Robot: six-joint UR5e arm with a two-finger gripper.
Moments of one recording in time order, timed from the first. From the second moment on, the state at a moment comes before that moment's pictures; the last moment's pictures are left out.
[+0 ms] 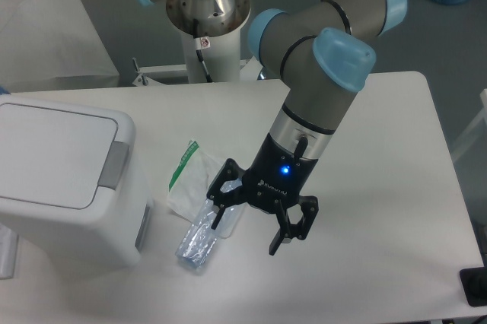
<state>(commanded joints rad) 2.47 -1.96 -1.37 -0.99 0.89 0.46</state>
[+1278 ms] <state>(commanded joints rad) 2.32 -1.79 -1.55 -0.99 1.00 0.33</state>
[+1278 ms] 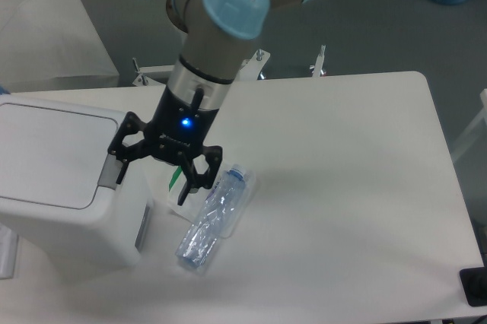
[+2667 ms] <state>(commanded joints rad) 2.37 -1.77 -1.54 -0.98 1.00 0.30</state>
